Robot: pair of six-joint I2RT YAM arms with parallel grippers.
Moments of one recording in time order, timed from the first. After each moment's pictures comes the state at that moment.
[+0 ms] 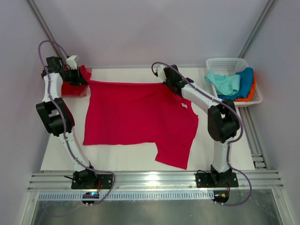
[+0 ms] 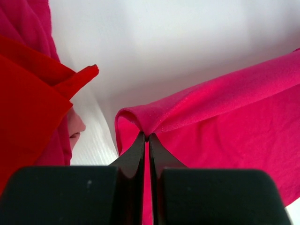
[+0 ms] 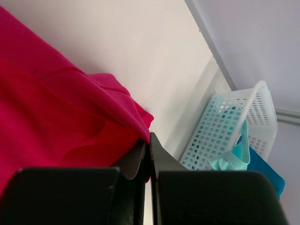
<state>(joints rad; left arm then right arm) 0.35 2.14 1.99 -0.80 0.71 0.32 0.48 1.98 1.62 -0.35 0.43 -0.63</state>
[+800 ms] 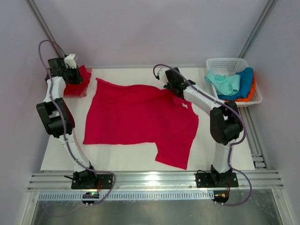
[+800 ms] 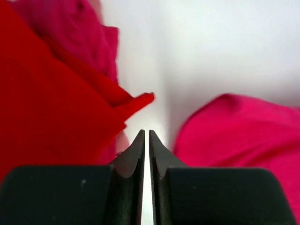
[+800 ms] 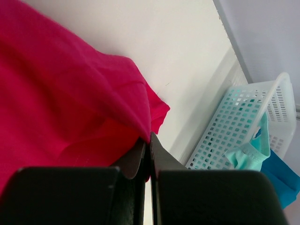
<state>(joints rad) 0.33 2.12 1.84 -0.48 0.55 0.24 0.48 1.93 1.53 -0.37 0.38 -0.60</state>
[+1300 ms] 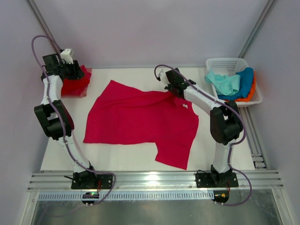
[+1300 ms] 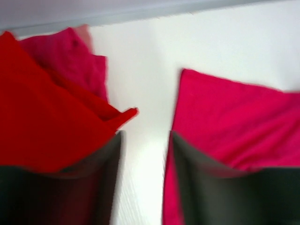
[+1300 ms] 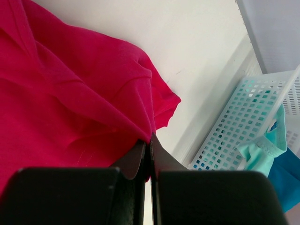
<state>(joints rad) 0.34 2.05 1.84 -0.42 0.58 0.21 0.47 1.93 1.54 -0.44 0.37 -0.57</state>
